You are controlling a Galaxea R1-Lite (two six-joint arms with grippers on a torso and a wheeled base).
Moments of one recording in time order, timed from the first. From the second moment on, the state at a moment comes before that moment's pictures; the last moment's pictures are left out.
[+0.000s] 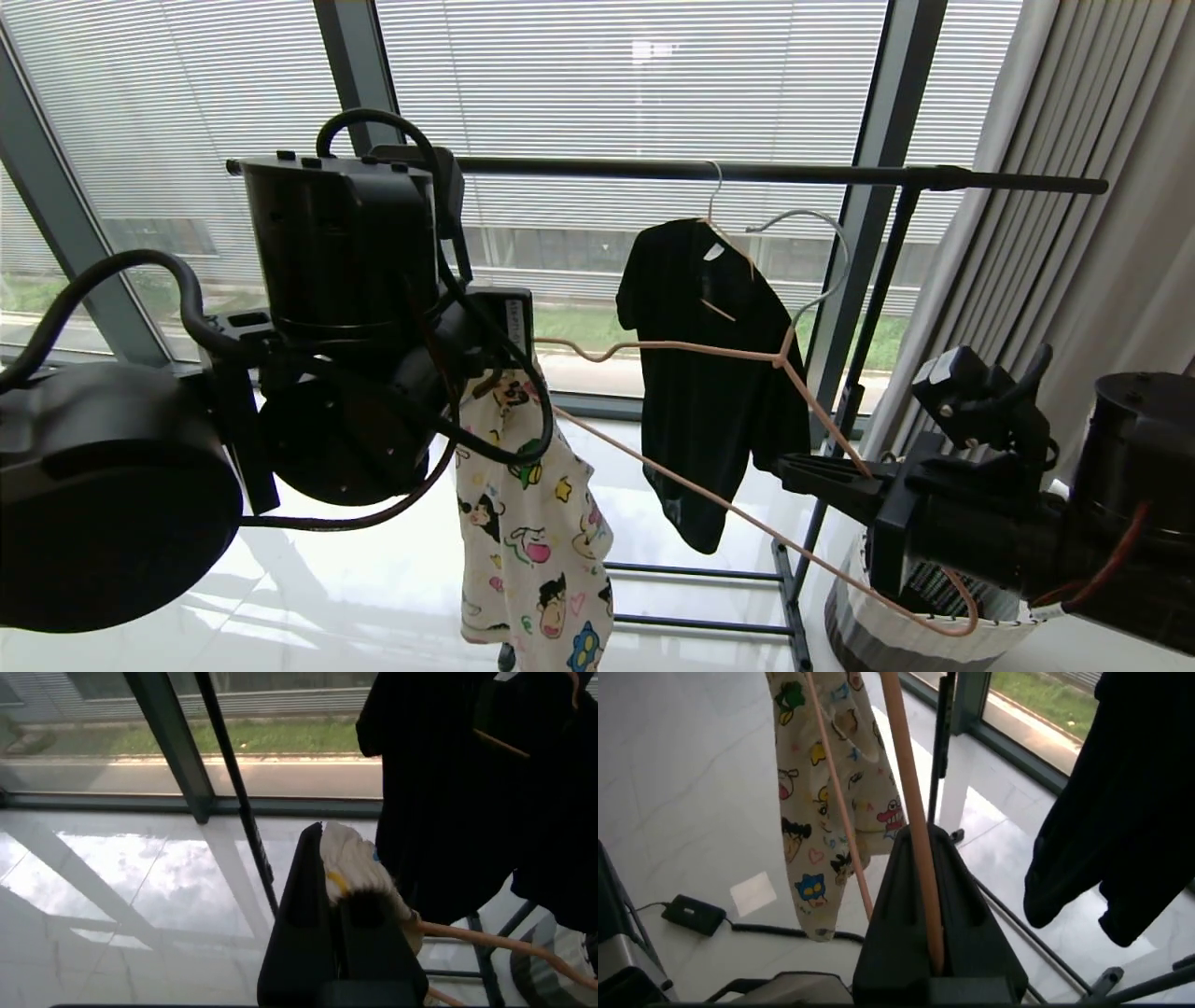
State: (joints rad) left arm -0.72 1.62 -1.04 -0.41 0.72 -0.04; right arm 0.71 1.51 -0.48 -0.85 0.23 0.04
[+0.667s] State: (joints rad) left arm -0.71 1.65 -1.12 -0.41 0.73 -0.03; right arm 0.77 1.74 -0.75 -0.85 0.21 0.08
